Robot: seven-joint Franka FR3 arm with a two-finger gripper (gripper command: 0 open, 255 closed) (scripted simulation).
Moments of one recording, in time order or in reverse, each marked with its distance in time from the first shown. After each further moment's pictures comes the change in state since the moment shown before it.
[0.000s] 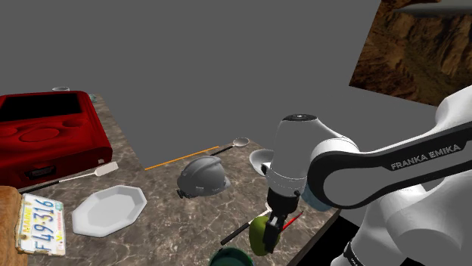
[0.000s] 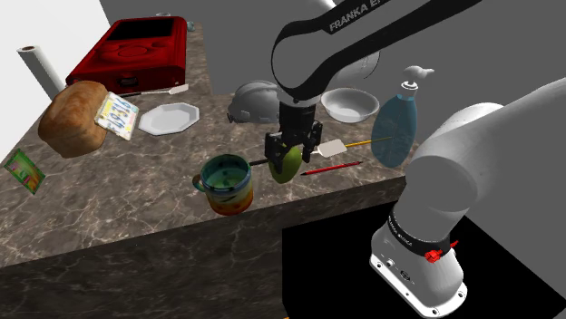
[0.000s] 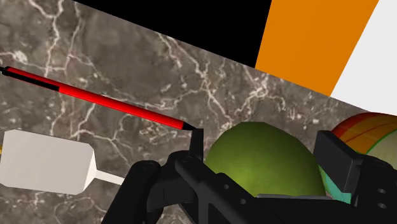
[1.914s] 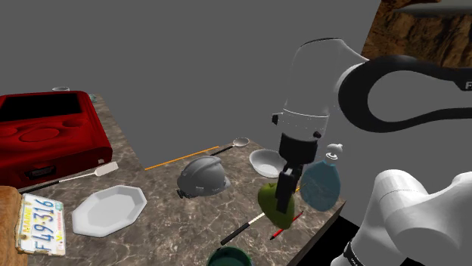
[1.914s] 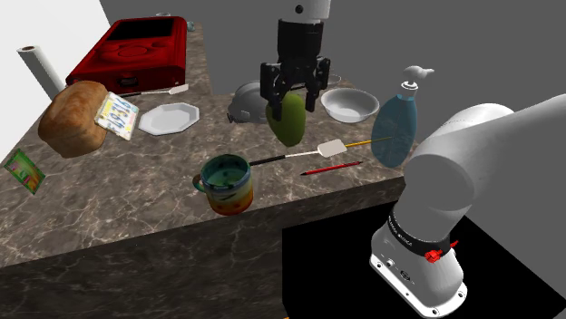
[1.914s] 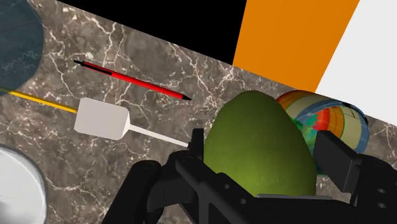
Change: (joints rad) arm -0.034 -0.146 -0.091 0.293 -0.109 -0.435 0.067
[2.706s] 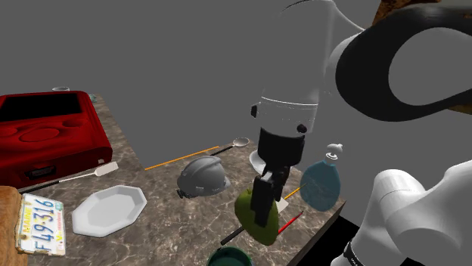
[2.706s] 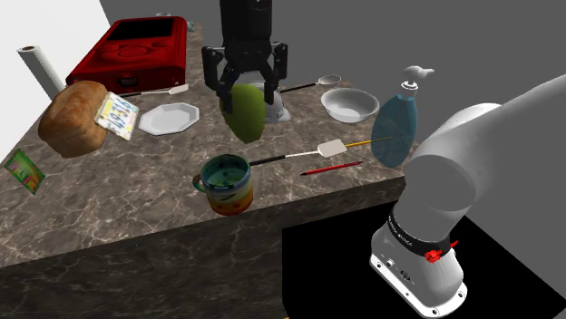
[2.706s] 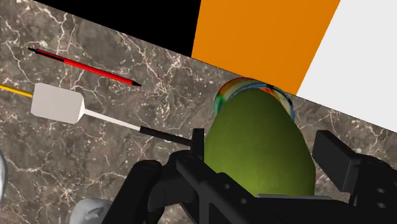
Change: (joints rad) arm 0.018 0.175 0.140 0.225 0.056 -0.008 0.160
